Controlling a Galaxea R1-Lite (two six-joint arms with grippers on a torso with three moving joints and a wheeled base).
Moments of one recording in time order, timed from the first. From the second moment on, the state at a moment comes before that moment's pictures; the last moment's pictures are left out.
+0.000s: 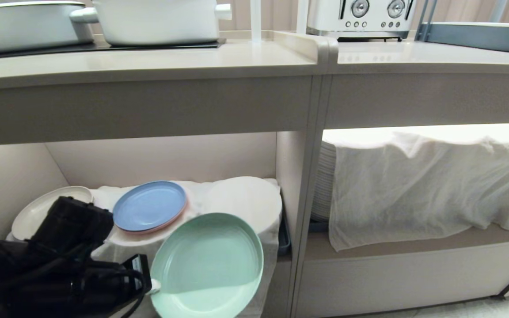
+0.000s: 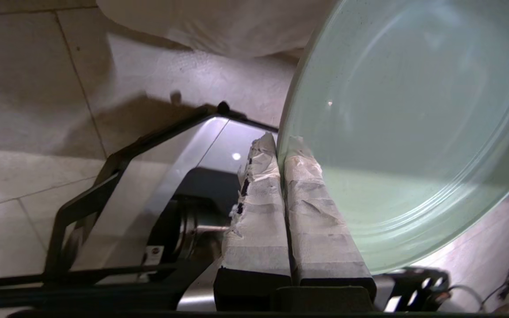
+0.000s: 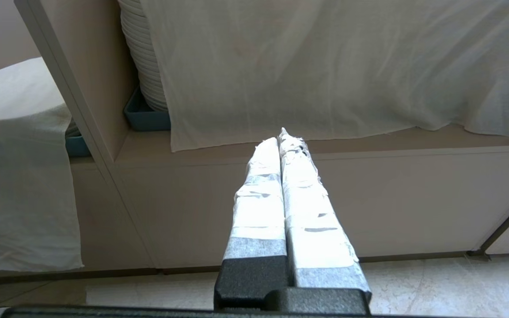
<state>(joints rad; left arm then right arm) -0.42 1.45 -0.56 0.08 -0.08 -0.88 0.00 0.00 0.00 0.00 0.00 0.00</state>
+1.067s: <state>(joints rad) -0.40 1.82 -0.84 0.07 -0.08 -1.21 0.00 0.00 0.00 0.00 0.00 0.00</state>
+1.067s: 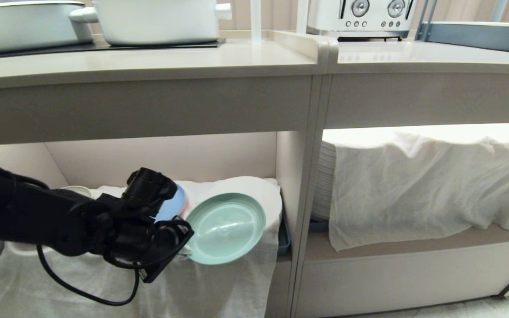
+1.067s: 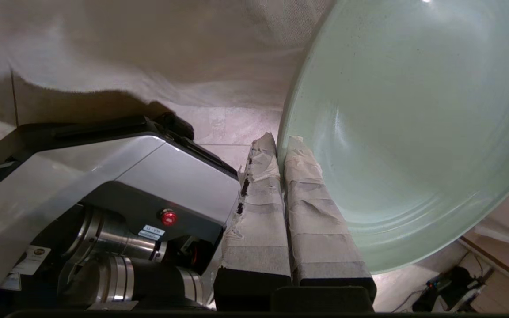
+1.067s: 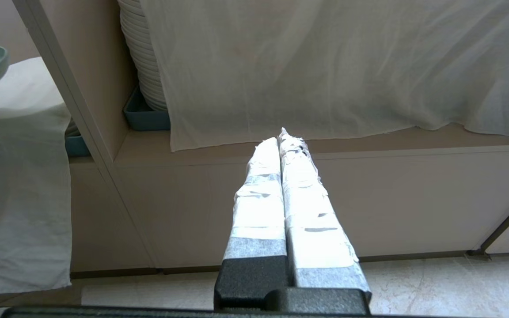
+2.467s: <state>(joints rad) -0.43 2.13 -1.21 0.07 0.07 -1.26 0.00 0.00 0.00 0.00 0.00 0.00</state>
